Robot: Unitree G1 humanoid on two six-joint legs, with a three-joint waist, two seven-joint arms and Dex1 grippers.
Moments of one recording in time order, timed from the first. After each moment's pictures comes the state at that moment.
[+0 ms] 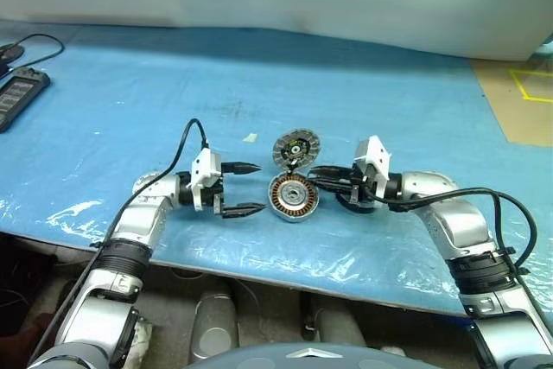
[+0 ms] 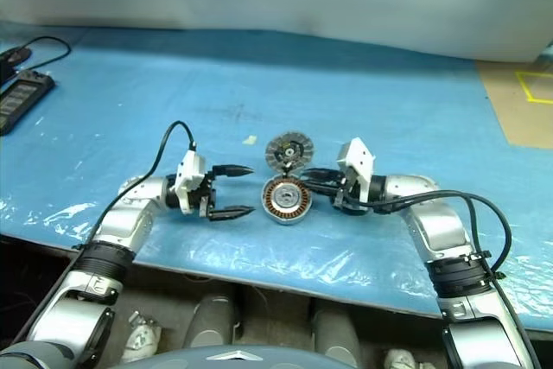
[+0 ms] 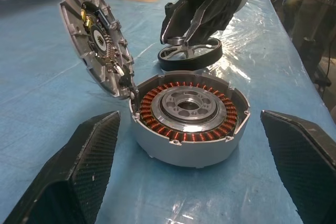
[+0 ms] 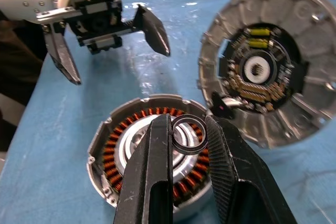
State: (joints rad) left arm -0.42 0.41 -0.12 0.35 -0.35 -0.09 -1.34; right arm -0.35 -0.58 0.13 -0.06 0.38 0.36 1.06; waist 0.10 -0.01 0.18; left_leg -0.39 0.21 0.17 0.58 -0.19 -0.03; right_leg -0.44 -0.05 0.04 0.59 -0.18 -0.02
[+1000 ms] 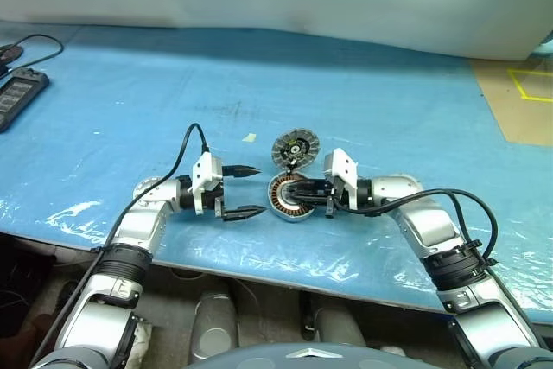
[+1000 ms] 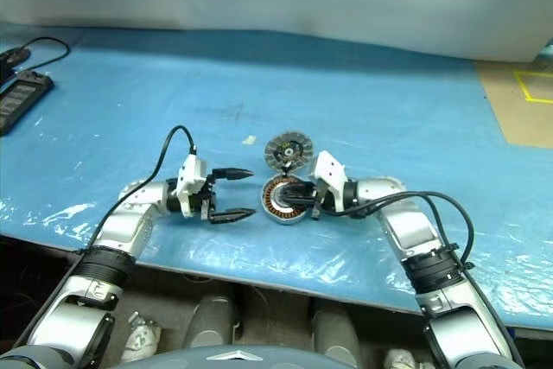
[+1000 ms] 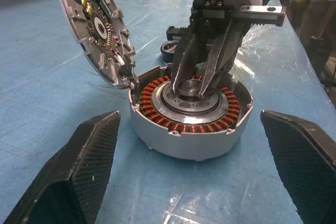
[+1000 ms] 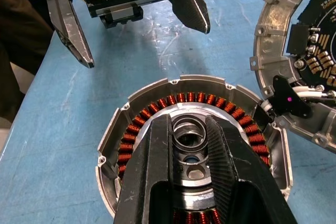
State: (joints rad) left arm -0.40 0.41 -0.12 0.34 -0.34 -0.09 -1.30; right arm -0.38 -0.50 0.25 0.01 0.25 0.33 1.06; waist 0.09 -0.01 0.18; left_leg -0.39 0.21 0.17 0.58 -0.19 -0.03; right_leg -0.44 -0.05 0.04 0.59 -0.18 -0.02
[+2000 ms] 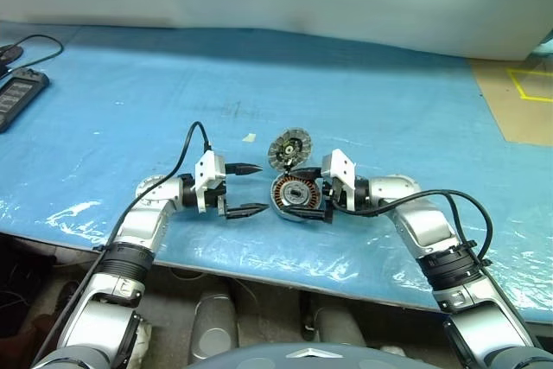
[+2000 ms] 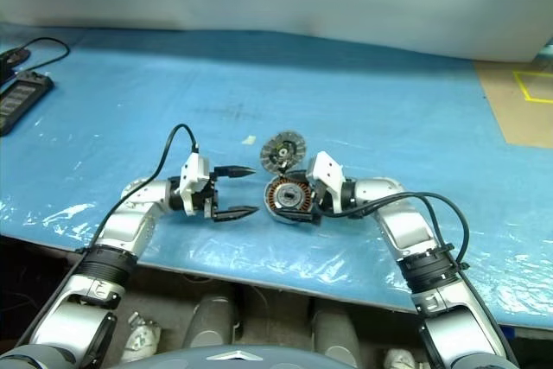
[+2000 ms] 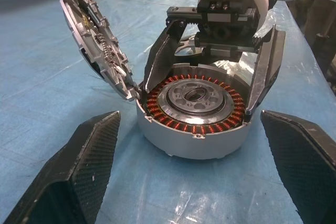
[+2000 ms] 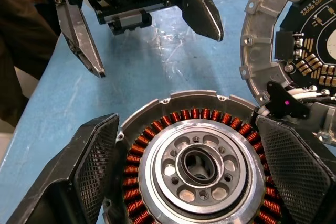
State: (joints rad) left arm -0.40 0.40 -0.12 0.33 -0.32 -0.09 -1.28; right arm -0.38 -0.48 0.24 0.02 0.26 0.31 1.07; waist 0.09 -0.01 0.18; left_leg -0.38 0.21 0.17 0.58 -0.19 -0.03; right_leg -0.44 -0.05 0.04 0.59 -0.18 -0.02
